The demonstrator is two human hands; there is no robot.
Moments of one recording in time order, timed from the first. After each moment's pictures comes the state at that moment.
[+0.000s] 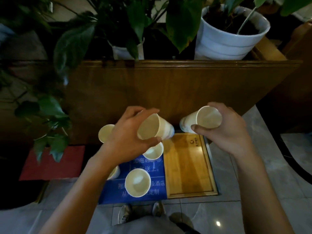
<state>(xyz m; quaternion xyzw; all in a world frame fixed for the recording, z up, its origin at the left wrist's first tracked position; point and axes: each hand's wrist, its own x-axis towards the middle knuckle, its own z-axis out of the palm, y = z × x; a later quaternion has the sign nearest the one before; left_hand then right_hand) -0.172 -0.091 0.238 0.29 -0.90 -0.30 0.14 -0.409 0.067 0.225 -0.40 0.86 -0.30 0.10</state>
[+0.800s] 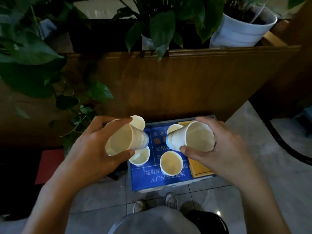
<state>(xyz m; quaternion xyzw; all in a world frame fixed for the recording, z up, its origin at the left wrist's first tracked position) 0.032 -0.130 0.257 0.28 -0.92 -0.24 0.13 -0.196 0.078 0.259 -0.41 0.87 -0.27 0.09</state>
